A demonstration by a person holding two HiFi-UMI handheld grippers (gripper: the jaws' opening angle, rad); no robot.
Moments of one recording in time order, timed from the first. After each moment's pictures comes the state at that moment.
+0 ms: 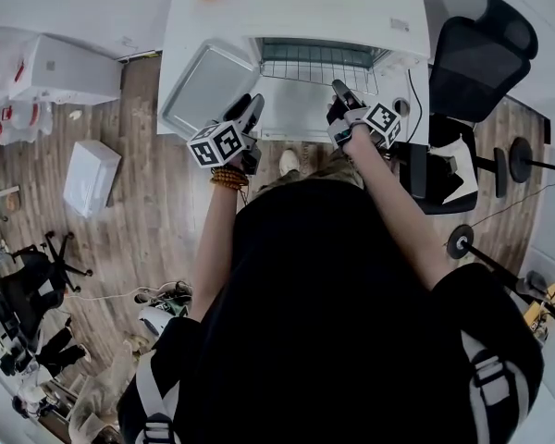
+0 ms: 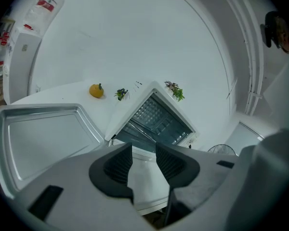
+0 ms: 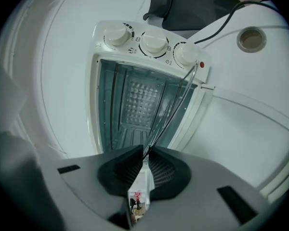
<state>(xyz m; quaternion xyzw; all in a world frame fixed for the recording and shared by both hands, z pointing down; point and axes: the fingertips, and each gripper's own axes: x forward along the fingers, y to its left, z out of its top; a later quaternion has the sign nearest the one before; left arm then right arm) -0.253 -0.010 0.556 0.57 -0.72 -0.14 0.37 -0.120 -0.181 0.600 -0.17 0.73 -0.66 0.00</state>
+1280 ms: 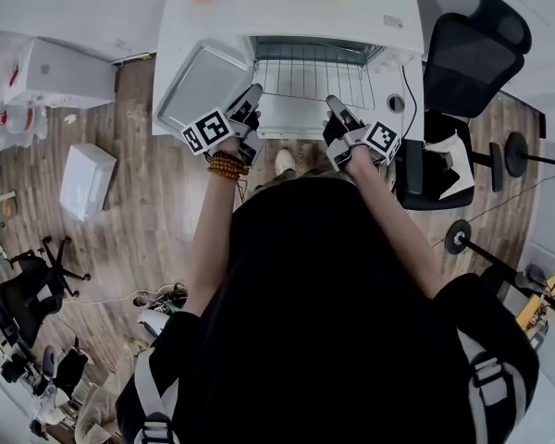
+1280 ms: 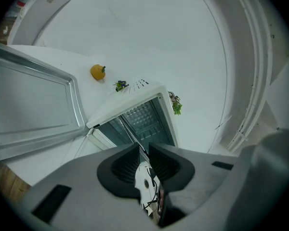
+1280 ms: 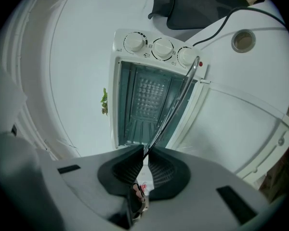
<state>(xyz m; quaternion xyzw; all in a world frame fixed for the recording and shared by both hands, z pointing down) -0.250 -0.035 0.548 0.57 -0.63 -0.30 0.44 -0.092 -0.137 0.575 -0.13 0.74 -0.66 0.00</state>
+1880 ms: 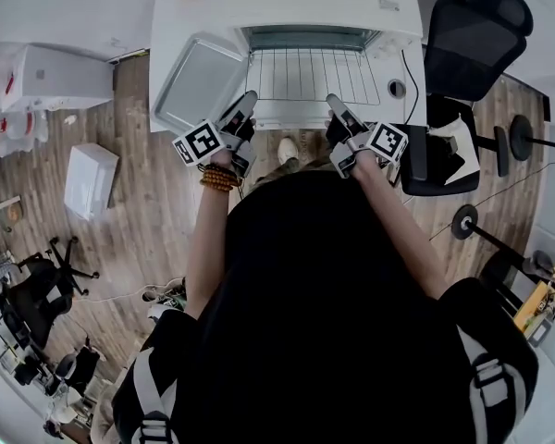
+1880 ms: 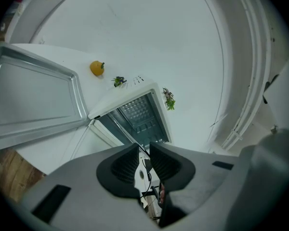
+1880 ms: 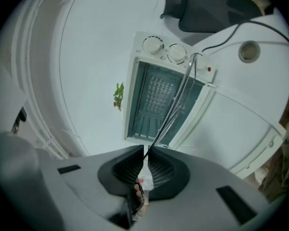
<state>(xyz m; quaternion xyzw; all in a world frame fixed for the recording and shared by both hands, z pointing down) -0.225 -0.005 0.538 0.58 -0.60 -0.30 0.45 -0.076 -0.113 0.544 -0.09 0.77 -0.63 0.00</state>
